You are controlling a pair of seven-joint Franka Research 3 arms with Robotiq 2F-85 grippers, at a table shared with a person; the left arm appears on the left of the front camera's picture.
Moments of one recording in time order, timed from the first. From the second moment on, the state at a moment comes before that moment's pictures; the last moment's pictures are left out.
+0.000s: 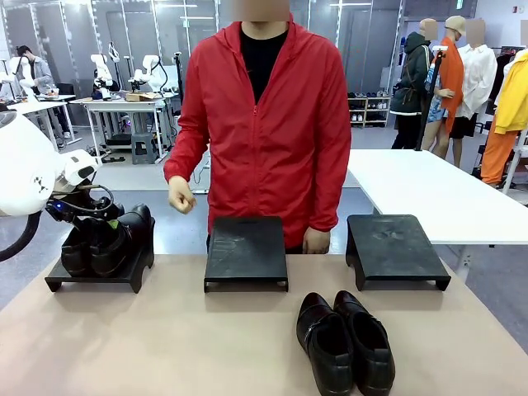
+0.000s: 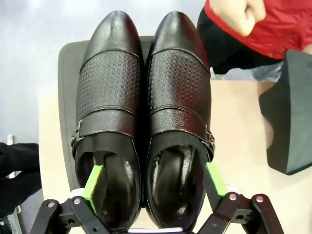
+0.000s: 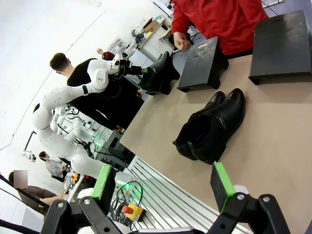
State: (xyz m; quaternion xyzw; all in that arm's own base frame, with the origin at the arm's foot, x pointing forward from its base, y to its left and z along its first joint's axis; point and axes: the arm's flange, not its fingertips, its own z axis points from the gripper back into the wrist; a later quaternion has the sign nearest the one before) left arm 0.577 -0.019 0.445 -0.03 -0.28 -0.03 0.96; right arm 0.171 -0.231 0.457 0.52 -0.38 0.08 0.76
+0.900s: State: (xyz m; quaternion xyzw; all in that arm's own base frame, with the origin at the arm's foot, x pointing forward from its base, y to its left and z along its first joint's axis) left arm 0.578 -0.019 0.444 -0.03 -0.28 -0.03 0.96; right arm 0.171 -0.231 0.457 0.52 -0.38 0.08 0.76
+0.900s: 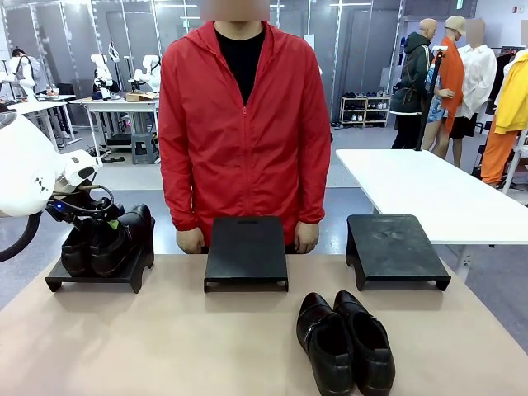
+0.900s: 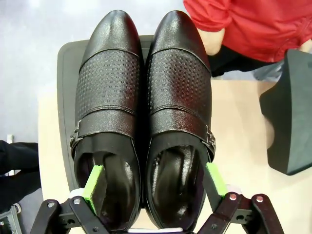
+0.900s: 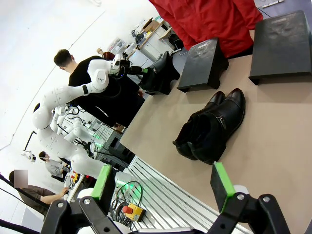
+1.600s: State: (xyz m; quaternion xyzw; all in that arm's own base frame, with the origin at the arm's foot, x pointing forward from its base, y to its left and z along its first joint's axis) left arm 0.535 0.002 0.519 -0.08 -0.26 -0.03 0.96; right arm 0.171 -0.230 0.457 0.52 -0.38 0.08 0.76
